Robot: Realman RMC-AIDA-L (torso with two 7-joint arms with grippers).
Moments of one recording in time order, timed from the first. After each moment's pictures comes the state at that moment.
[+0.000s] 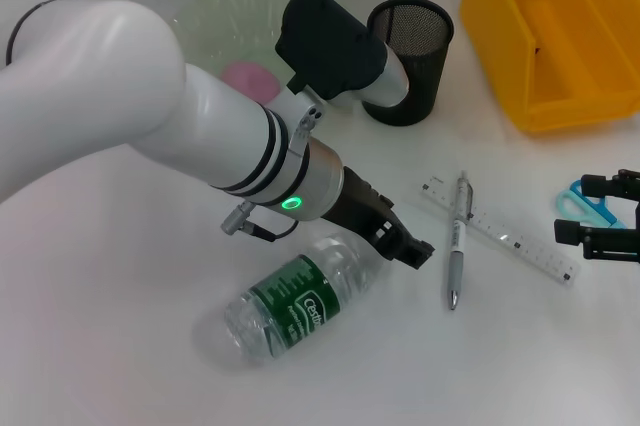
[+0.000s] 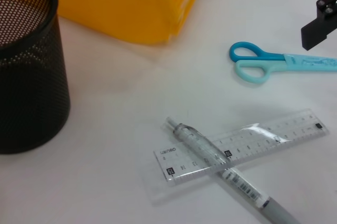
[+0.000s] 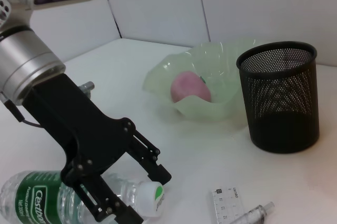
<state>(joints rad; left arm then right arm) -0.70 -2.08 1.95 1.11 2.22 0.98 -2.65 0.25 2.05 -0.71 -0.94 -2.01 -1.61 1.49</state>
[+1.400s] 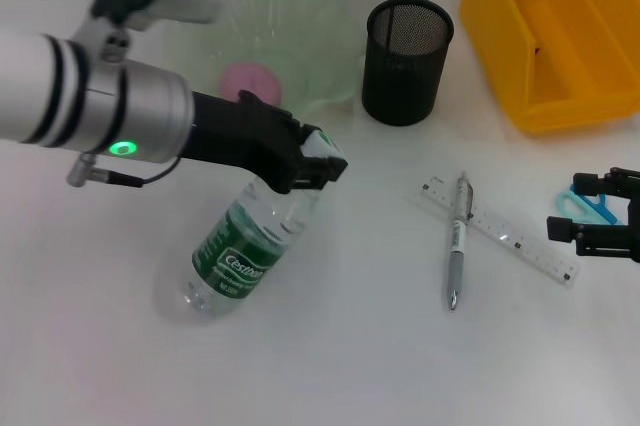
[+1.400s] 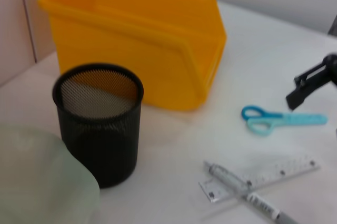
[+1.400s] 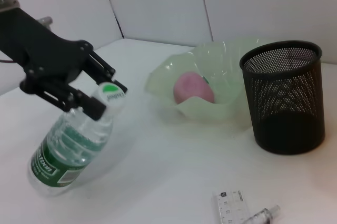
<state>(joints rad) -0.42 -2.07 1.52 1.45 2.16 1.29 -2.29 0.27 2.05 -0.71 -0.93 -2.02 -1.61 1.51</state>
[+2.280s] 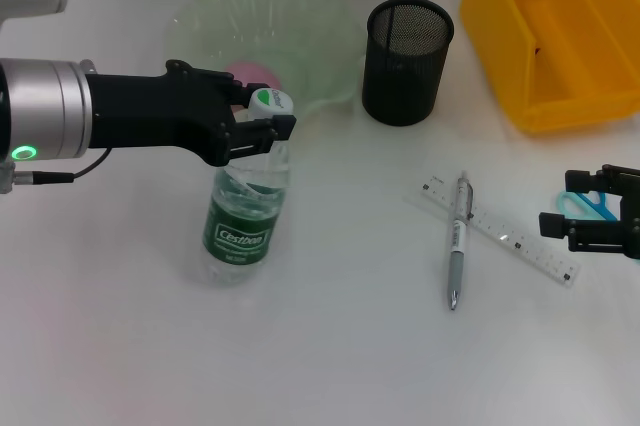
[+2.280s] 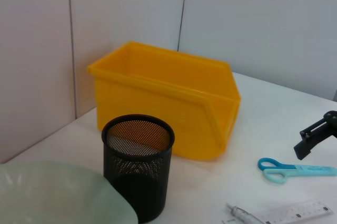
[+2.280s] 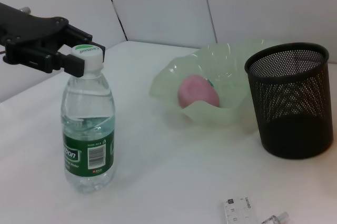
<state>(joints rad) -0.28 -2.07 1.33 1.44 1.94 1.31 -2.01 0.28 2.06 -0.71 -0.93 -2.02 -1.61 1.54</state>
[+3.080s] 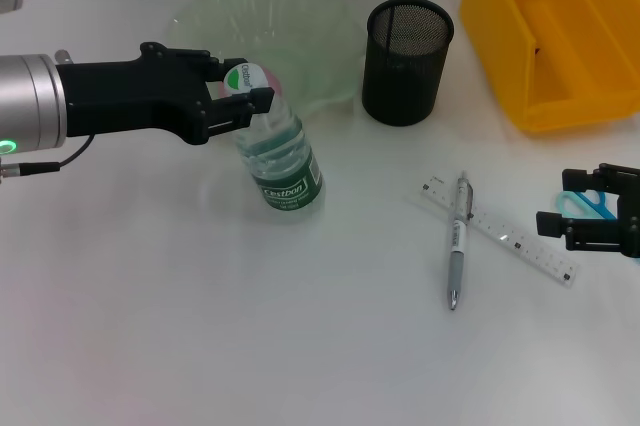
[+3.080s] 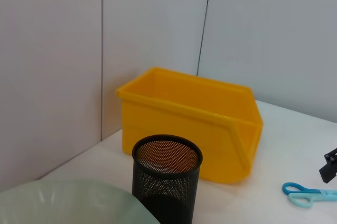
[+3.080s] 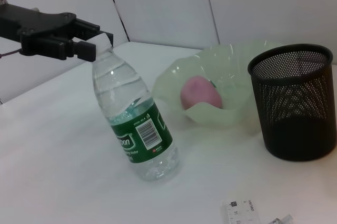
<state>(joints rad) -0.29 -2.07 1.25 1.32 1.84 1.28 -1.86 0.28 2.06 -0.71 -0.93 -2.02 -1.61 1.54</state>
